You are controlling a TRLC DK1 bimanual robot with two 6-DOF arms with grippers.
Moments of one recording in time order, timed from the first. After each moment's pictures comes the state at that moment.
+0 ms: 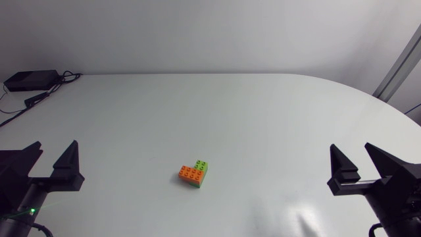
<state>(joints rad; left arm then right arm) -0.02 0.01 0.02 0.02 -0.11 0.06 0.01 0.00 0.04 0.00 0.00 -0.02</state>
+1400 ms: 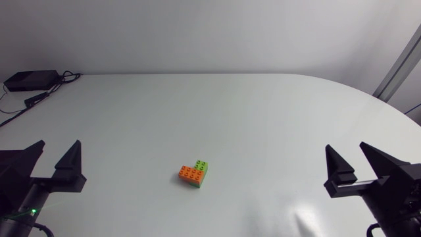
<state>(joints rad) -0.06 0.00 0.03 0.01 -0.11 0.06 0.07 0.00 0.04 0.01 0.00 -0.02</state>
